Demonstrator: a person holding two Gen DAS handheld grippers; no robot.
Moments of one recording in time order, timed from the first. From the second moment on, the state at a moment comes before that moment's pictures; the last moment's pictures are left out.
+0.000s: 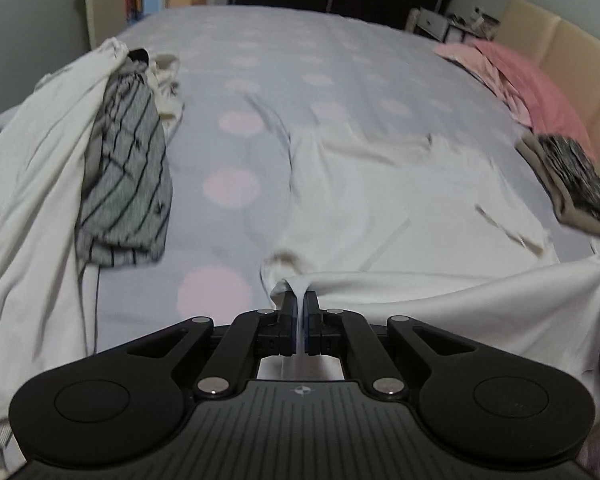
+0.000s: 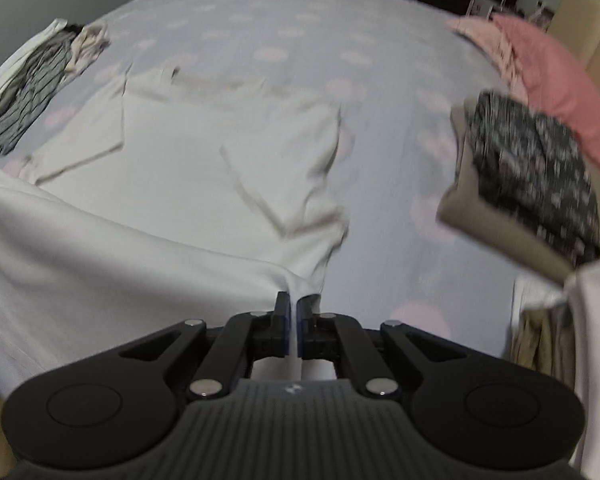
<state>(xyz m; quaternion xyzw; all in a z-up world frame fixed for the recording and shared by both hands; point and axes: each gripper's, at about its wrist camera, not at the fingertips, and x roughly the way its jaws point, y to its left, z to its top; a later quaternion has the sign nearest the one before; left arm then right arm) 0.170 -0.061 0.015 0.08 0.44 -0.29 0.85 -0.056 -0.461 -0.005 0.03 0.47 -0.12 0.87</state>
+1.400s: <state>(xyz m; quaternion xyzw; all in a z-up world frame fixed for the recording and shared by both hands) -0.012 -0.082 -0.107 0.60 0.24 -0.39 0.66 -0.161 -0.335 -0.126 -0.48 0.44 0.06 0.75</state>
